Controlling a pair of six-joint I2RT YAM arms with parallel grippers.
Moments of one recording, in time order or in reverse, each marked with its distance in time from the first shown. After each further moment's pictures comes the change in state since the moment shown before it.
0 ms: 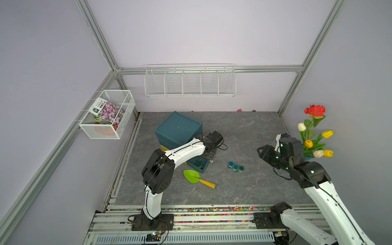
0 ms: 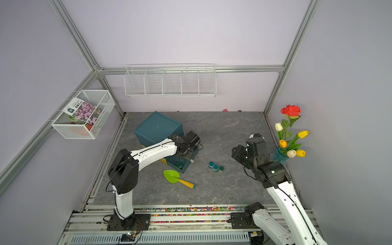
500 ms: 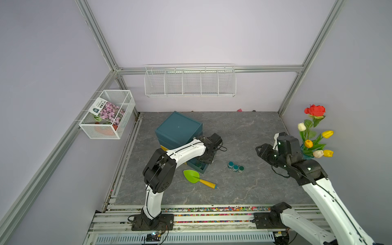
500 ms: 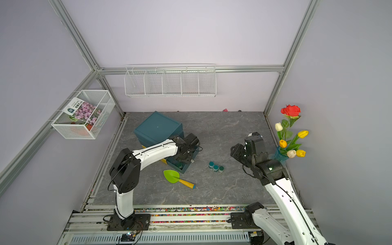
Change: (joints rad) left arm -0.001 0.016 -0.008 -0.077 0.072 -0.014; right arm 0.000 0.037 0.000 0.032 -0.008 0.000
